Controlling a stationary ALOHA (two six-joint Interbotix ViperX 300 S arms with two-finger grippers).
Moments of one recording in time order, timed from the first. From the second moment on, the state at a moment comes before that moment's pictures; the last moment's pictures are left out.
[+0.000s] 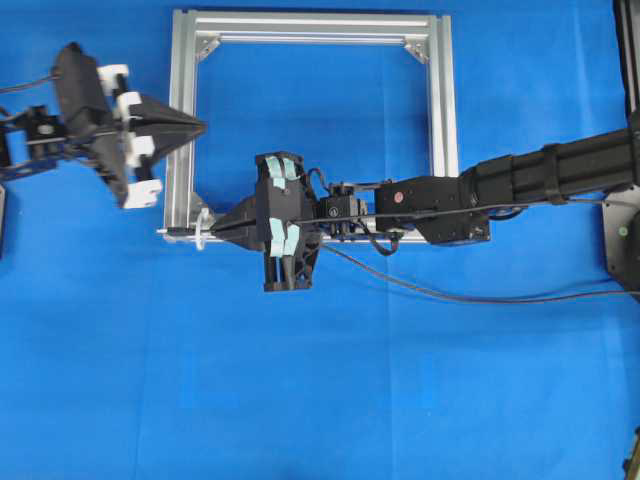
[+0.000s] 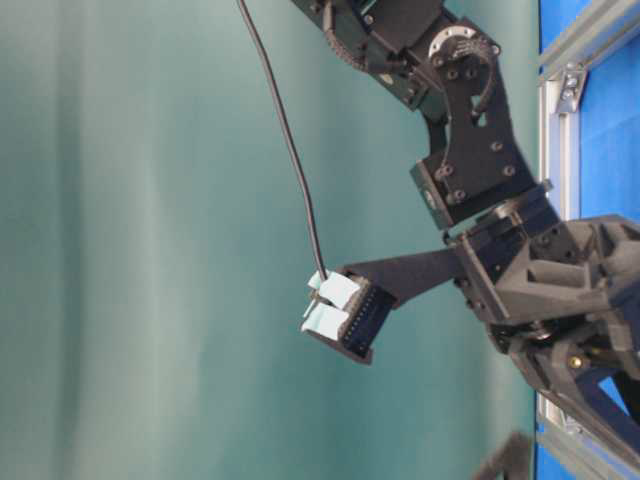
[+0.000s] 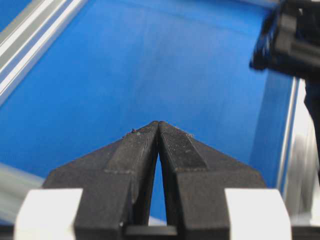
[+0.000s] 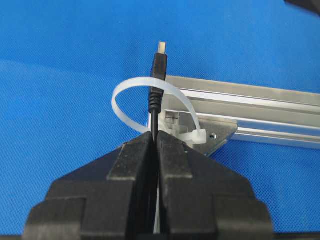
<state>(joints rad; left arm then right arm) 0.25 -0.16 1.22 -0.09 -0.76 -0.02 0.00 0.43 0.38 -0.03 -0.42 0.08</state>
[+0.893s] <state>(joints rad) 0.04 -0.37 1.38 -0.08 -0.72 -0.07 0.00 0.43 0.38 -0.03 -0.42 0.08</state>
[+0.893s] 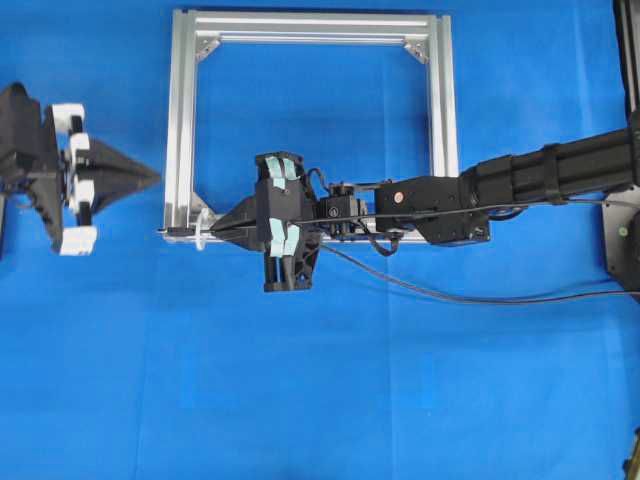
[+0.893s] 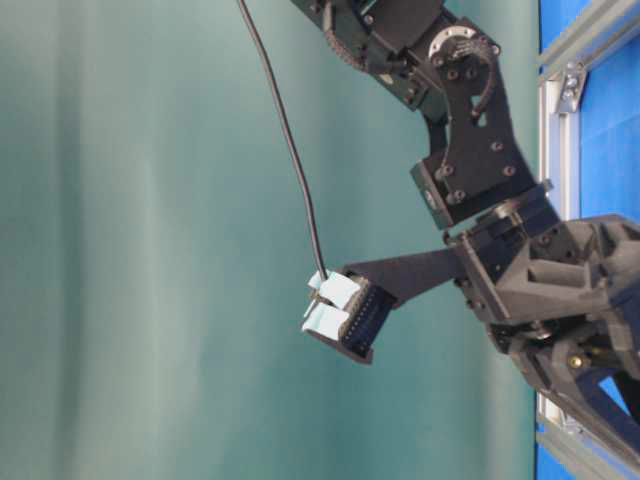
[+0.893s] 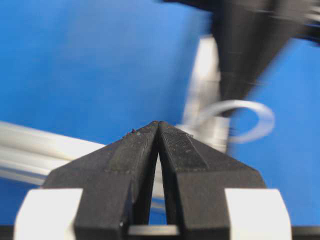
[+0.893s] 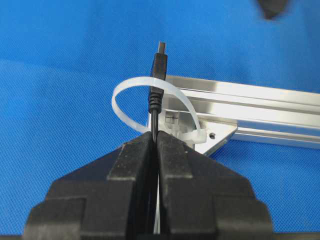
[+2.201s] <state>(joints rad) -0.07 -0.29 1.35 -0.08 -0.70 -0.08 0.00 0.43 0.38 -0.03 -0.42 0.08</state>
